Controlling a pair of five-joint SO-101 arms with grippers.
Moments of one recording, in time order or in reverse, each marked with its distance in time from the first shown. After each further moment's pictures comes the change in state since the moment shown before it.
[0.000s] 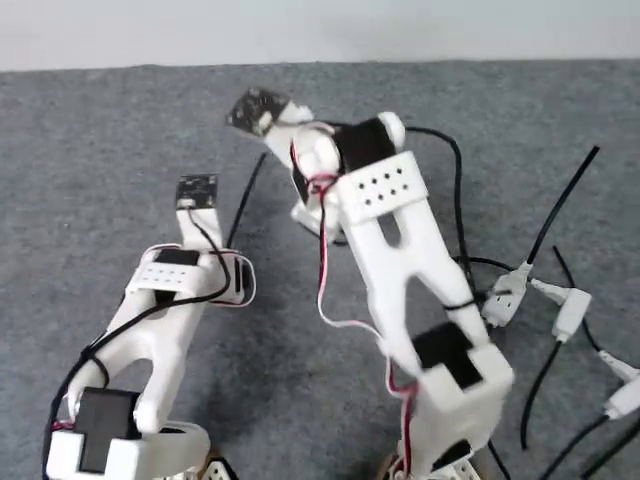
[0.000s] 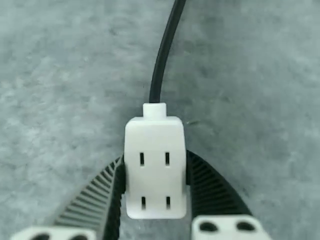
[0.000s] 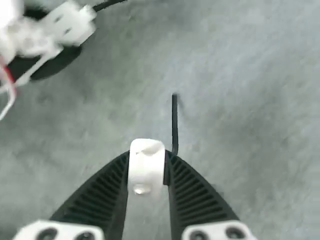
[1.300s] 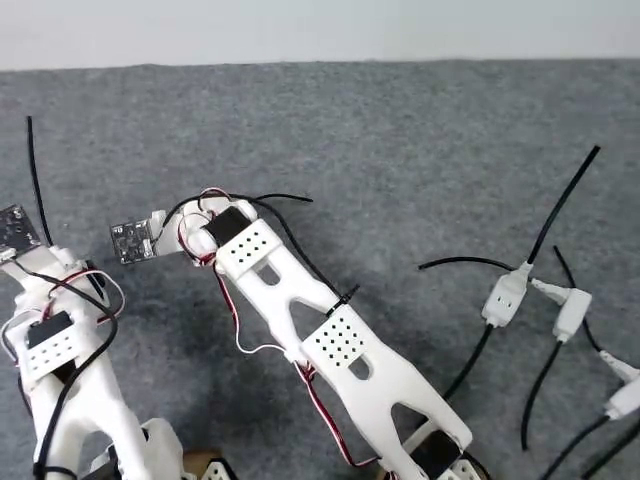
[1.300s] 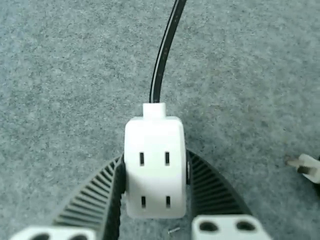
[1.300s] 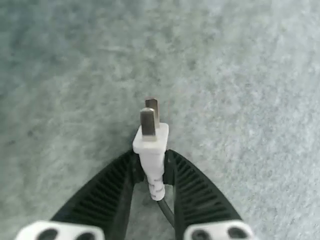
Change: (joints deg) left arm -40.0 -22.7 16.5 -20.2 -6.2; right arm -18.1 68.7 -53.6 -31.0 31.6
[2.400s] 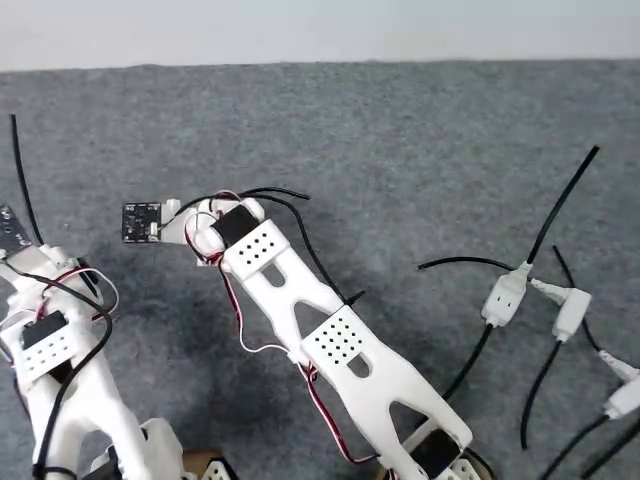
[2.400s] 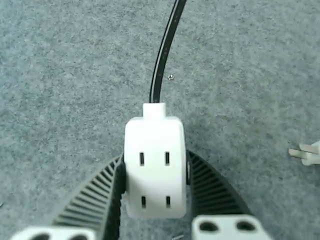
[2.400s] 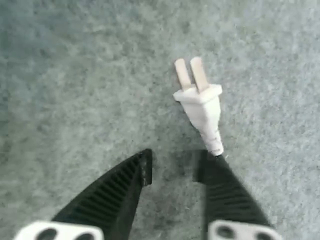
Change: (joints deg) left arm -1.2 0.0 -1.1 0.0 1.4; right arm 0.6 5.1 -12.0 8.7 -14.2
